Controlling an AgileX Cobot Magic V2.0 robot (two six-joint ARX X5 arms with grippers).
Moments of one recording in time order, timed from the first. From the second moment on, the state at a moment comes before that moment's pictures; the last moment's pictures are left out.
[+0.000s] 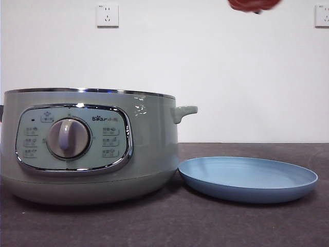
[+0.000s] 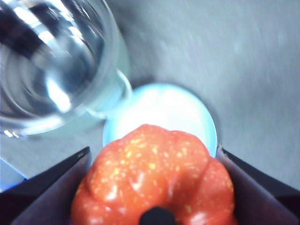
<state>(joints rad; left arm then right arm) -0.52 0.89 1.28 -0.82 -0.34 0.07 0.50 1.57 1.86 -1.35 -0.04 -0.13</state>
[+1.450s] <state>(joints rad) -0.52 0.90 1.28 -0.82 -0.30 0.07 0.46 1.68 0.98 -0.39 -0.04 0.00</state>
